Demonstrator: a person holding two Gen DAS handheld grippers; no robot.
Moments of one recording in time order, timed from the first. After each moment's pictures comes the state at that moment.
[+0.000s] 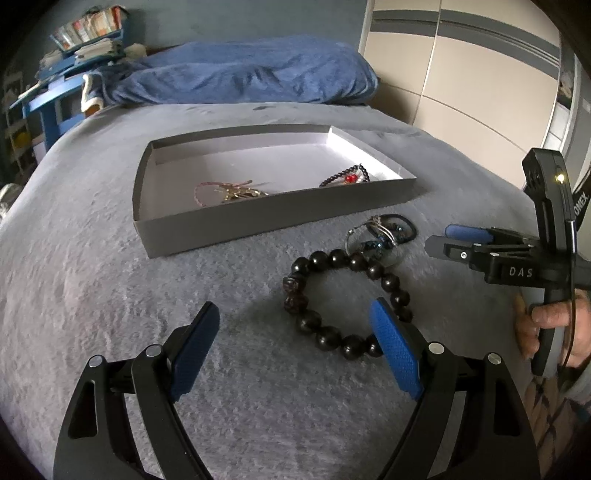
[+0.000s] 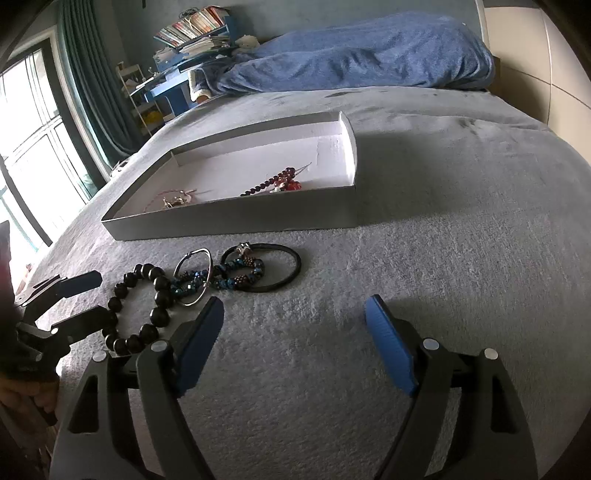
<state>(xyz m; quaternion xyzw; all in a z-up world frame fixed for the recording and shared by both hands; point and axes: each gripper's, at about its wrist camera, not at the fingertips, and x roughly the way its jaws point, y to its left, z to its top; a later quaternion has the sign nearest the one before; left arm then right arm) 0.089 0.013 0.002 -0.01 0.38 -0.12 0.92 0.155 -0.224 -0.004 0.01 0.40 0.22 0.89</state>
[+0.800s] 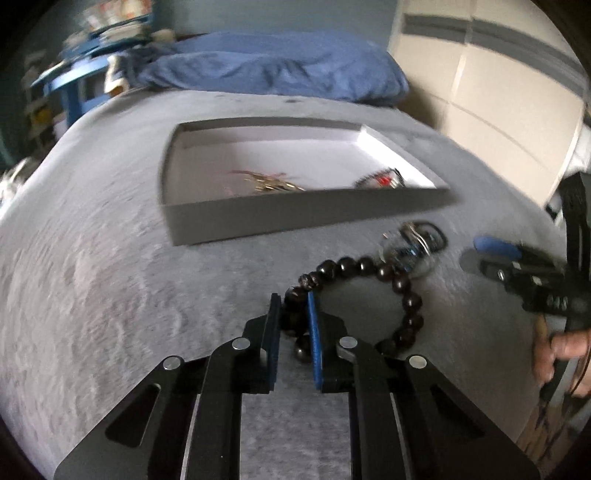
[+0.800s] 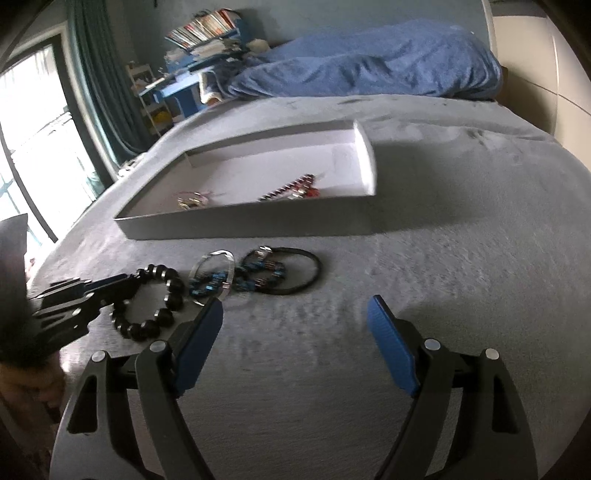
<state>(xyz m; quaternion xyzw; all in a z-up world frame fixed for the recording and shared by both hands) 0.100 0.030 -0.004 -0.06 0.39 -0.06 0.92 0.145 -0.213 0.004 0.00 0.38 0.25 0.89</state>
